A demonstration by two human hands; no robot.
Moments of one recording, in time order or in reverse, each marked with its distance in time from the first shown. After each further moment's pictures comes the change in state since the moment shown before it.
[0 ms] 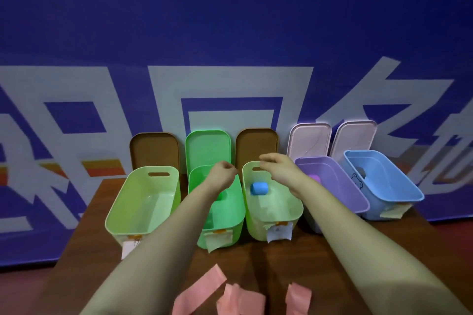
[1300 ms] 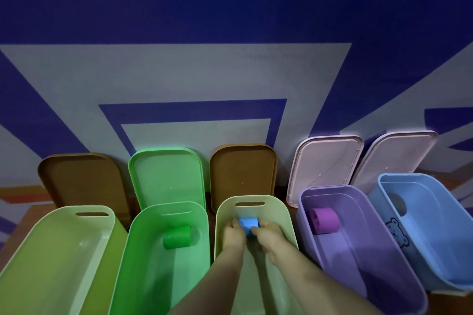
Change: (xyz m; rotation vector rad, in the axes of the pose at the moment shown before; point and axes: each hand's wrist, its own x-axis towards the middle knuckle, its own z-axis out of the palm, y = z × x) left_hand 0.192 -0.088 0.181 -0.217 0.125 -0.553; right_hand 0.200 0.209 0.052 0.238 -0.033 0.653
